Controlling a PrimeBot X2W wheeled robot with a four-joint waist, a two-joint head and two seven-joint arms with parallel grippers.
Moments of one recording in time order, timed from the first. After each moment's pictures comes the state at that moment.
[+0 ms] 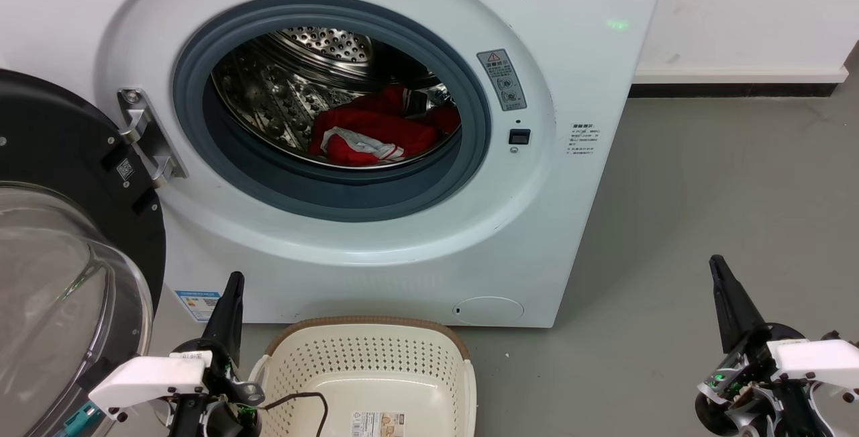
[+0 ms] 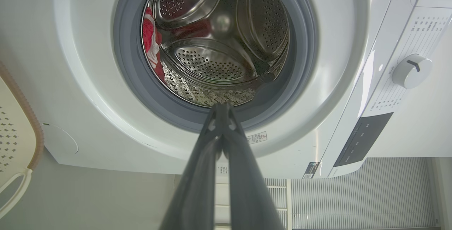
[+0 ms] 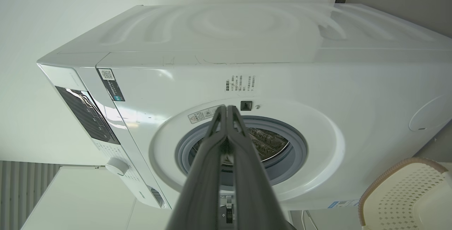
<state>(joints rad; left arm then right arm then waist) -0.11 0.05 0.11 0.25 -1.61 -0.13 0.11 -0.10 -0.05 -0.11 0.25 1.62 0.13 0.11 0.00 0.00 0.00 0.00</state>
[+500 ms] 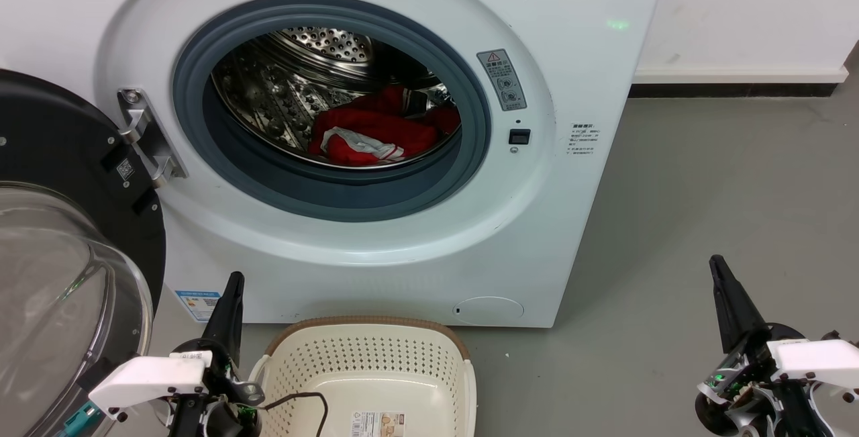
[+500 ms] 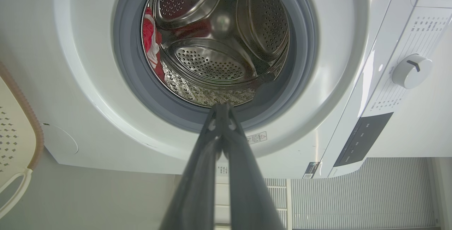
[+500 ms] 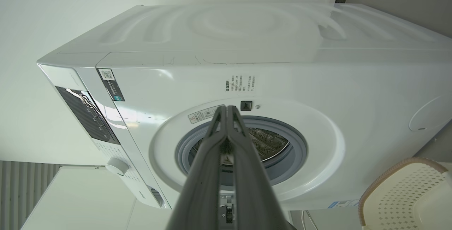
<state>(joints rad) -0.11 0.05 0.11 0.25 -1.61 -0.13 0.11 -0.10 -0.05 -0.11 0.25 1.62 0.13 0.11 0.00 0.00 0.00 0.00</state>
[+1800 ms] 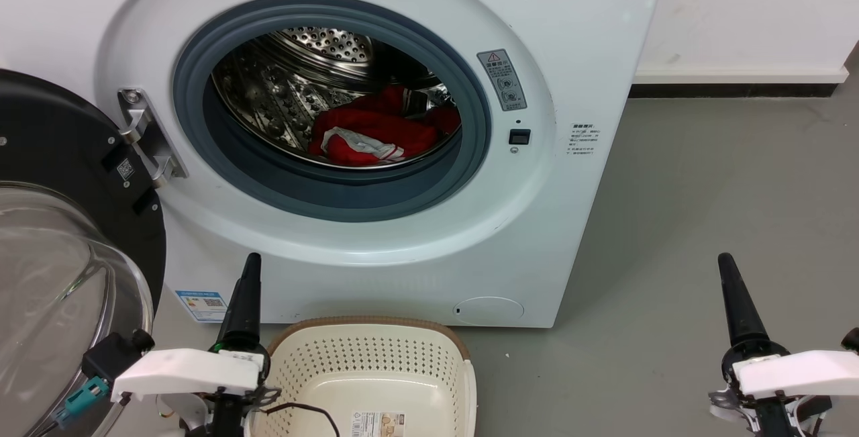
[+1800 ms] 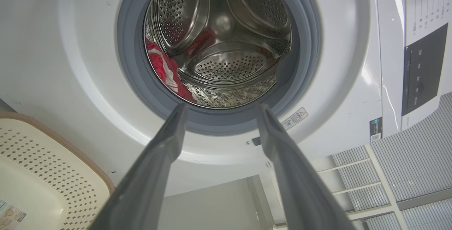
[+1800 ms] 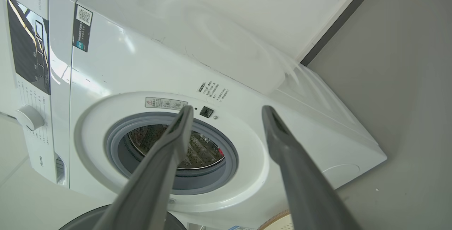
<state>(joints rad) -0.08 0.05 0.04 0.17 -1.17 -0.12 -0.01 -0.04 -0.05 -0.10 0.15 1.11 0.13 -0.01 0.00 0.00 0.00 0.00</state>
